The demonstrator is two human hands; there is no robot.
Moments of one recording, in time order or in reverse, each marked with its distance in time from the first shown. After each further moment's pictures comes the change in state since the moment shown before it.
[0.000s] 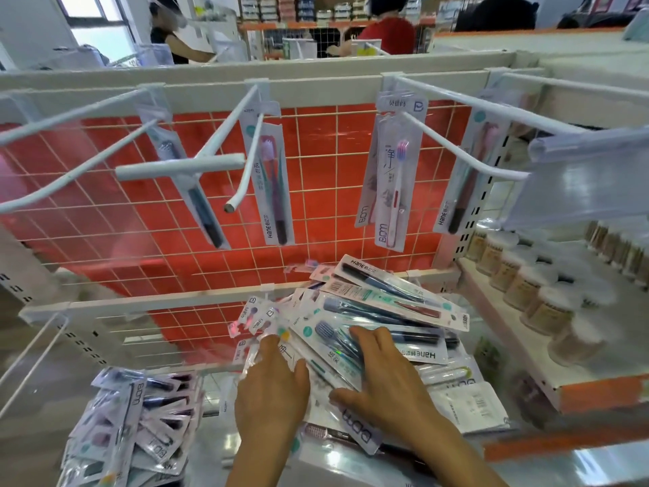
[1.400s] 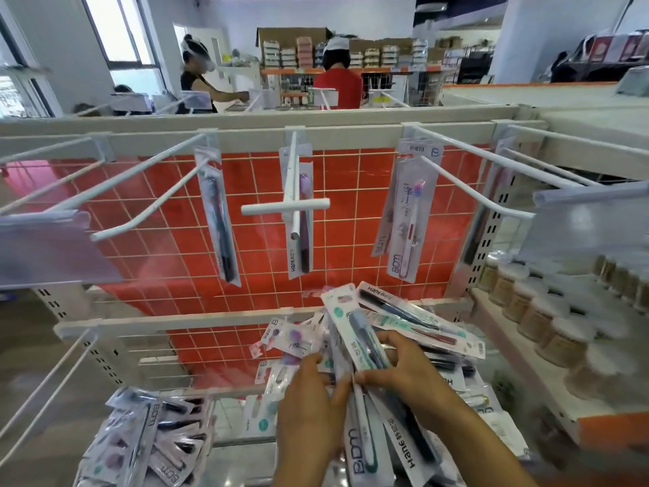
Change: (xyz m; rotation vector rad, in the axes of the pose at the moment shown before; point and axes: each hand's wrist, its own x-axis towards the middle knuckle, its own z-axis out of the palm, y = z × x) left_hand -0.017 0.019 -0.019 -0.212 -0.082 0.072; right_hand 0.016 -0.015 -0.032 0.863 -0.100 0.233
